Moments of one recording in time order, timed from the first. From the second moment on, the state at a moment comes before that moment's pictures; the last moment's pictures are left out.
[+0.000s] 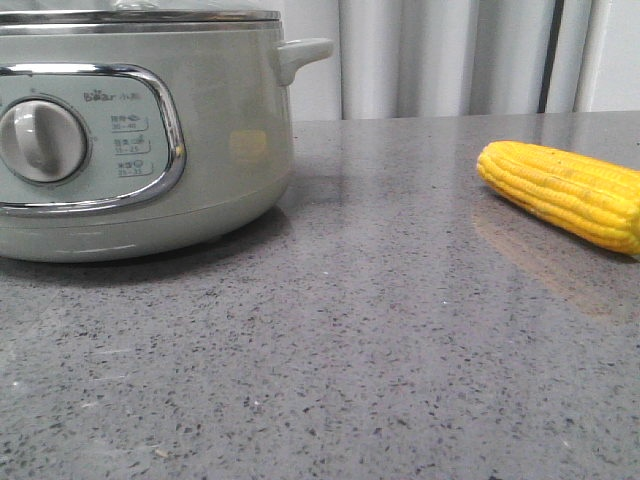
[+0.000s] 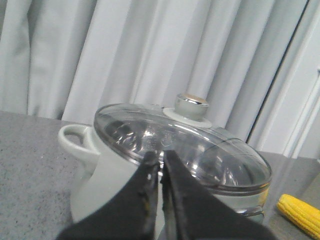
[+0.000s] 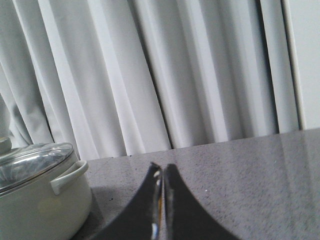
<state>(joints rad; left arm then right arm) -0.33 0.20 -0.29 -0.58 0.03 0.27 0.17 0.07 -0.27 0.11 0.09 0.08</state>
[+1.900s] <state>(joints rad) -0.51 1.31 -0.89 -0.54 -0.21 0.41 0.17 0.41 -0.60 0.03 0.35 0.08</state>
